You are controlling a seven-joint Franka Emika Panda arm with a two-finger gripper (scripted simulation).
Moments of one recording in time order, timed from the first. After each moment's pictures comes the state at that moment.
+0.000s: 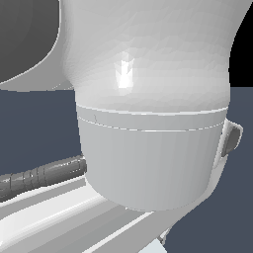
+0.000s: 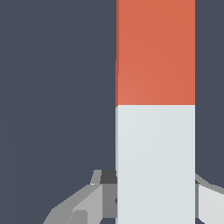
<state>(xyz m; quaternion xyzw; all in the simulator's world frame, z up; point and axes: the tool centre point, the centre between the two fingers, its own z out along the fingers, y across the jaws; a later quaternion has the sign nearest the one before) 0.012 -0.214 0.032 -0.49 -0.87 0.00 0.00</state>
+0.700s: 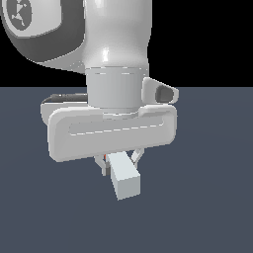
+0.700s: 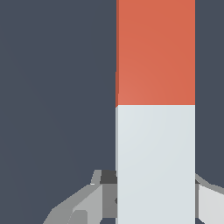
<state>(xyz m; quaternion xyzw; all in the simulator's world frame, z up) -0.013 -0.106 0.059 -0.59 -0.81 0.00 0.00</state>
